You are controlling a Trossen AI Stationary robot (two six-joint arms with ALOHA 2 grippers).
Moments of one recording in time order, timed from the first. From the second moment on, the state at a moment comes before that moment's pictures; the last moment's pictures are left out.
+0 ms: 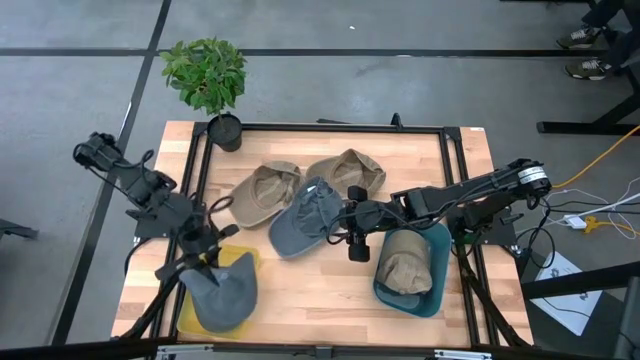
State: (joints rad) left arm -0.58 0.91 1.04 -0.54 0.33 -0.27; right arm 0.23 1.50 1.20 -0.40 0.22 0.10
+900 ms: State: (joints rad) left arm -0.89 0.91 1.04 -0.61 0.07 -0.44; right arm 0.22 1.50 1.07 -0.35 0.26 0.18
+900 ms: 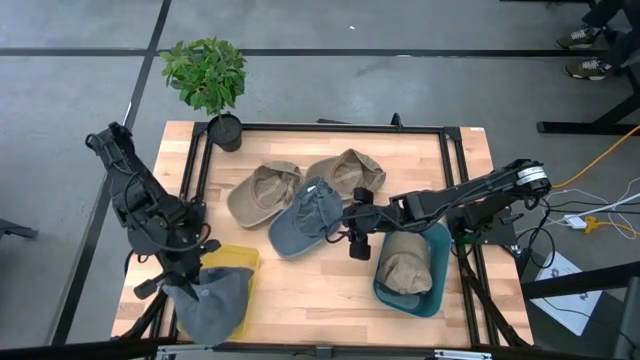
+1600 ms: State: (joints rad) left arm -0.93 0.75 0.76 -0.47 0.20 -0.41; right arm 0.22 1.50 1.07 -0.23 0.26 0.18
